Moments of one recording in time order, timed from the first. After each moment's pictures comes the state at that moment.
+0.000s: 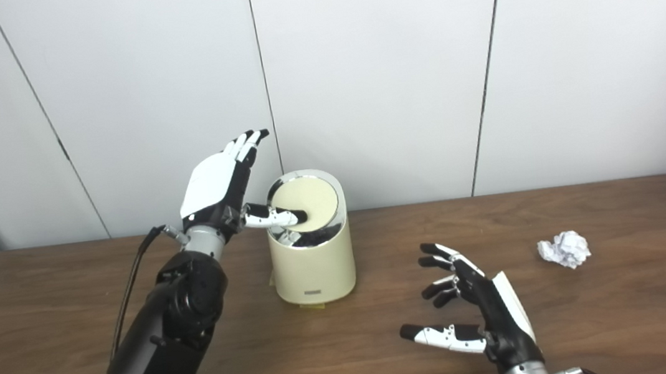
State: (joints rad) left arm -0.70 0.18 -0.32 0.24 0.74 0.26 0.02; right arm -0.10 -0.11 0.02 0.01 -0.26 -0.16 -0.03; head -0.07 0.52
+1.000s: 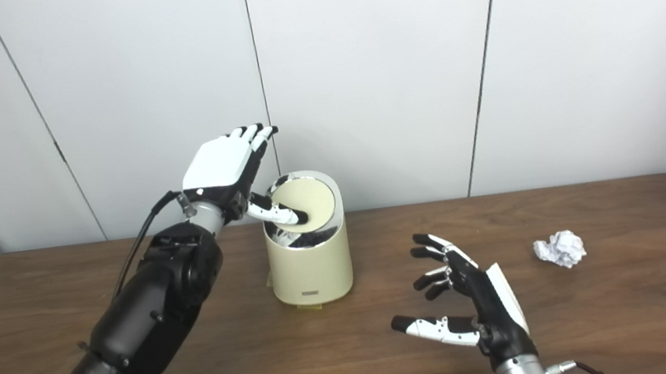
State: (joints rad) left arm -0.80 0.25 -0.43 0.26 0.85 0.30 -0.14; right arm -0.10 -0.10 0.02 -0.06 -0.26 -0.12 -0.03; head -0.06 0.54
